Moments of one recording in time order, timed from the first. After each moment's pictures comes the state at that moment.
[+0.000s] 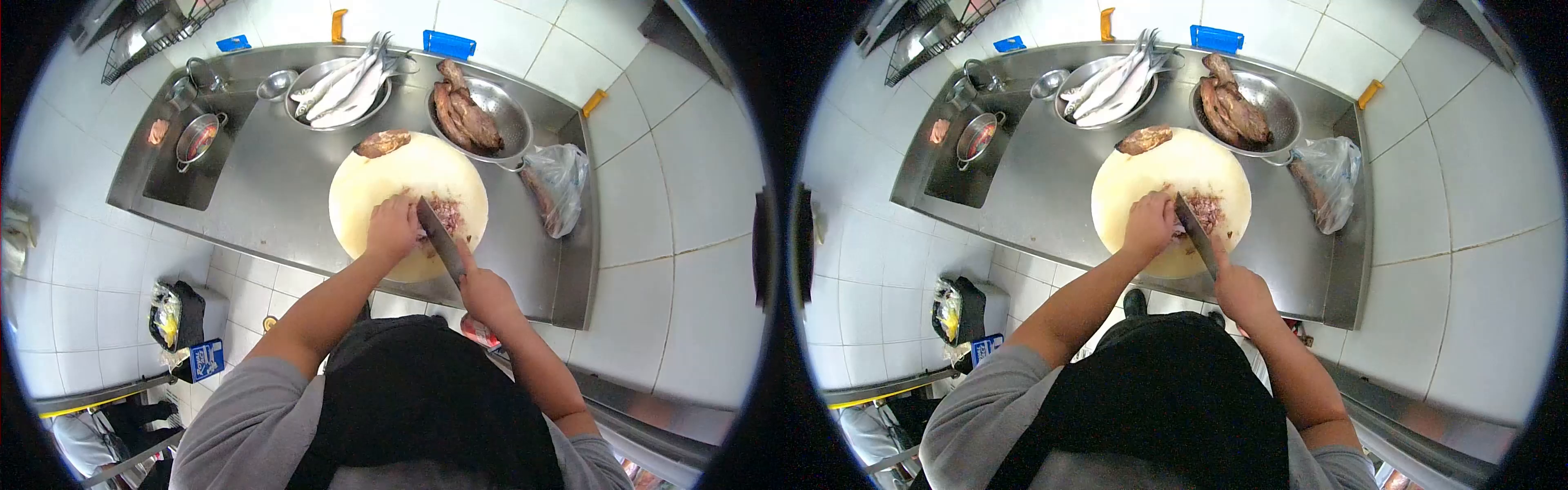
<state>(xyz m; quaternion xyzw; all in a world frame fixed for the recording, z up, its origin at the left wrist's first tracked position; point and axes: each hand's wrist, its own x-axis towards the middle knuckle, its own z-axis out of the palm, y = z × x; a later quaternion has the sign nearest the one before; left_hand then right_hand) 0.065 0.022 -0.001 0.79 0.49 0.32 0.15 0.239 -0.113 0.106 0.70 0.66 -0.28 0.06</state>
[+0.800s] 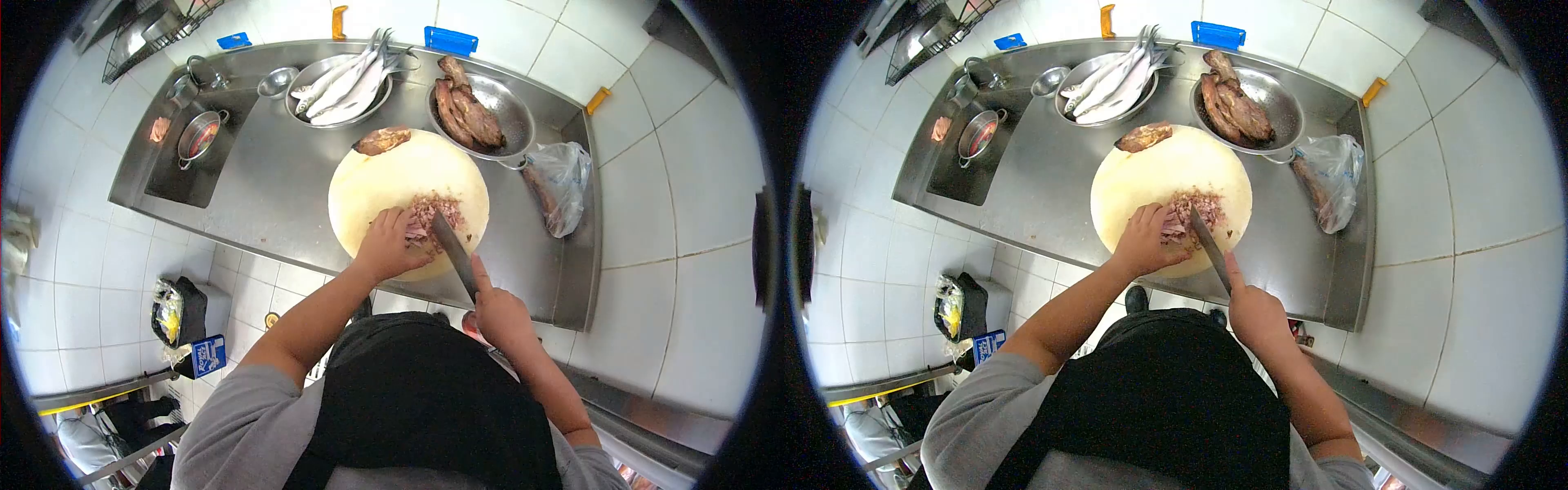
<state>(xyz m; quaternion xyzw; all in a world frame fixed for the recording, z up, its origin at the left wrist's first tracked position) 0.039 -0.012 0.018 0.85 0.45 0.22 0.16 0.254 -0.150 0.124 0.71 0.65 -0.25 0.08</state>
